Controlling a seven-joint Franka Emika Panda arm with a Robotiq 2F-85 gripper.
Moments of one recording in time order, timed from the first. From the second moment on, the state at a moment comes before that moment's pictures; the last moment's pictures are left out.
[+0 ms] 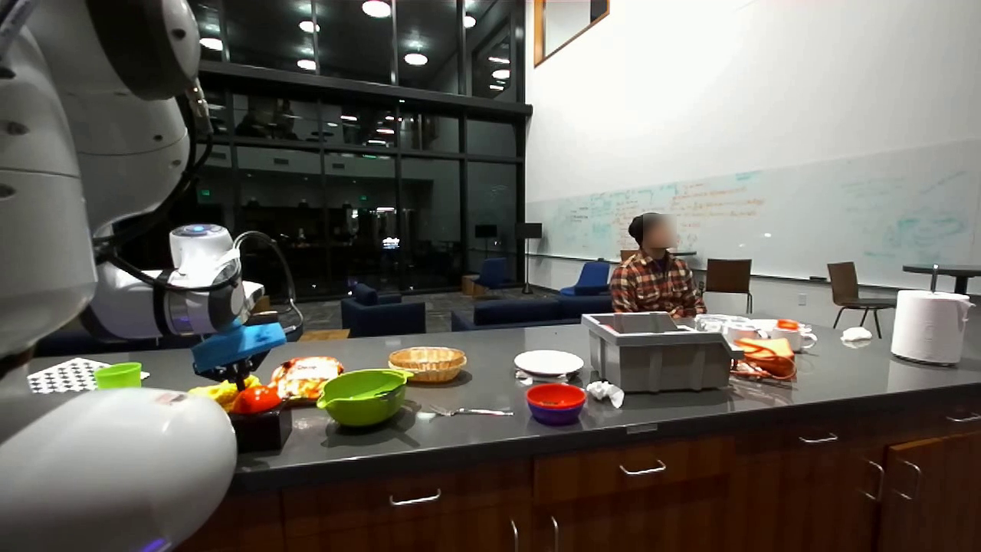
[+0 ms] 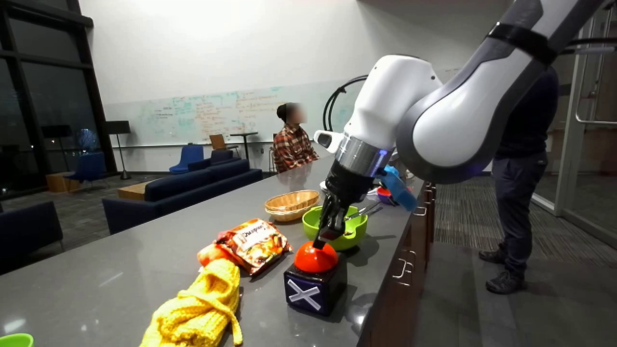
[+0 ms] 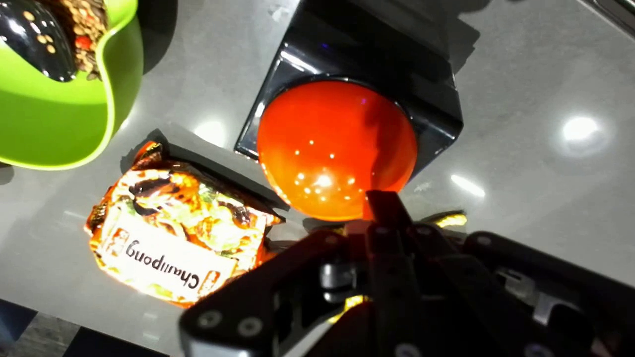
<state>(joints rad) 0.62 -0.05 0.17 -2.53 0.02 2.97 -0.40</state>
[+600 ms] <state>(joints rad) 0.61 -0.03 0.17 -2.52 0.06 2.97 -0.40</state>
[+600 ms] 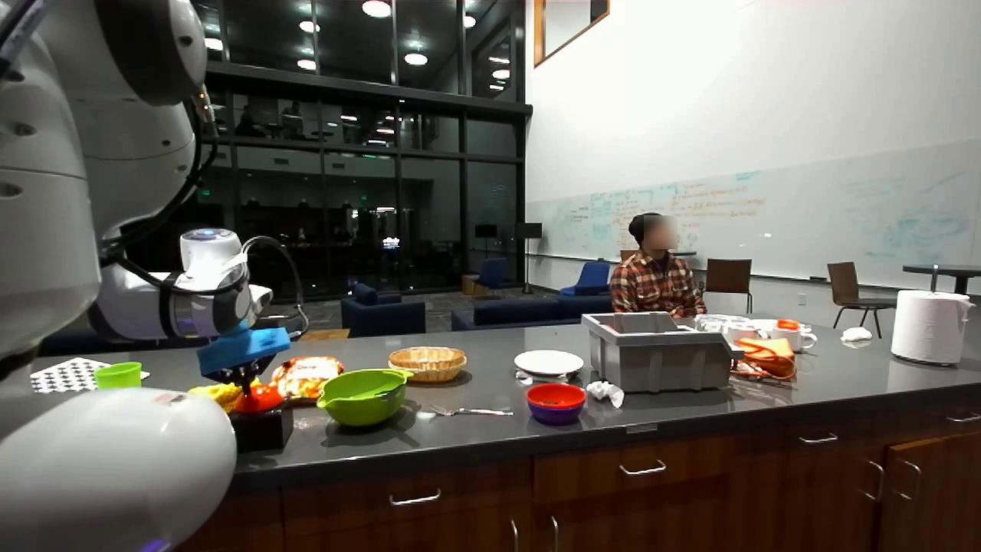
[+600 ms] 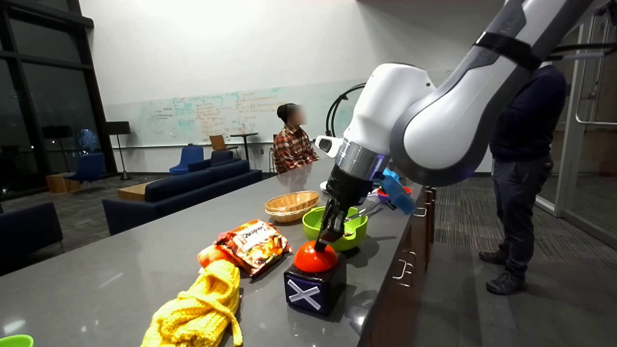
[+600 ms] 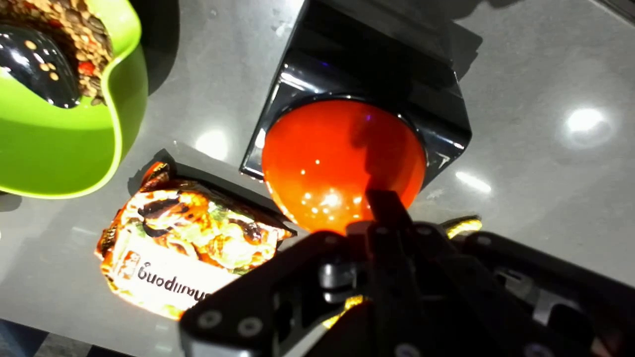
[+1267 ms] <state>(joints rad) 0.61 -0.02 0.17 -2.50 0.09 2.96 -0.40</state>
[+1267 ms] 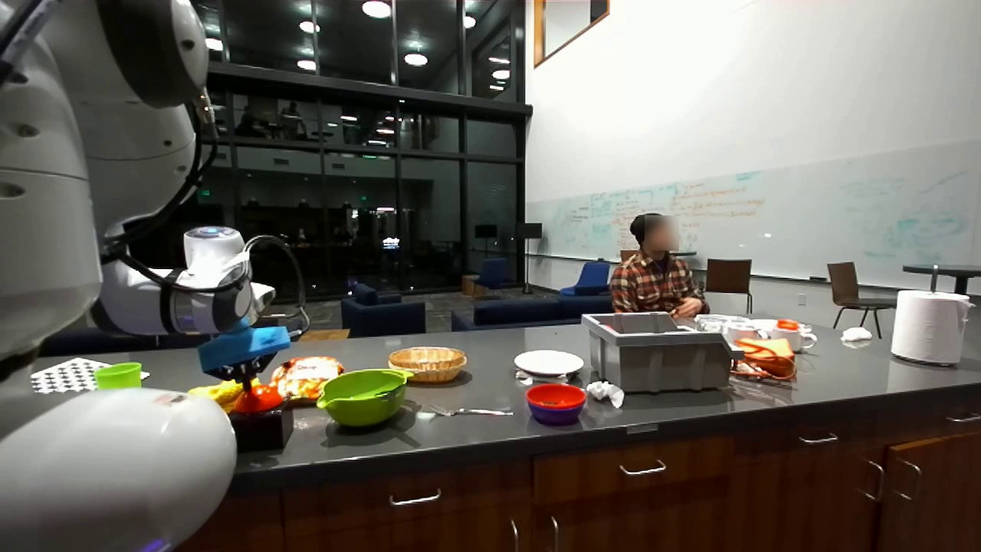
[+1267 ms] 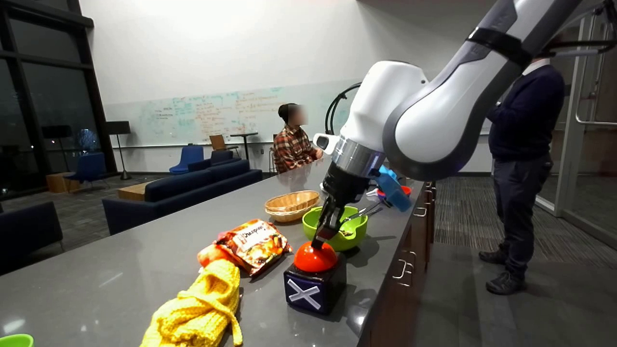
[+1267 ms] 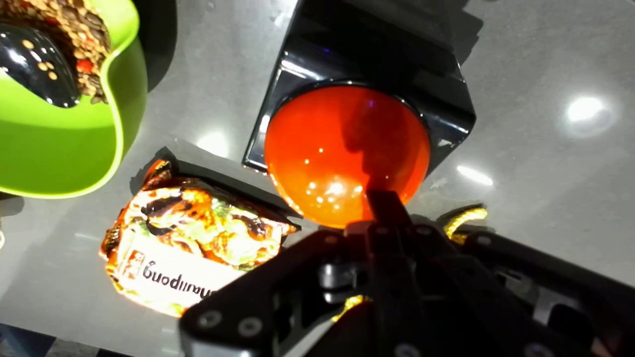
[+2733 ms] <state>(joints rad) 0.61 -0.01 0.17 -2.48 0.32 2.94 -0.51</state>
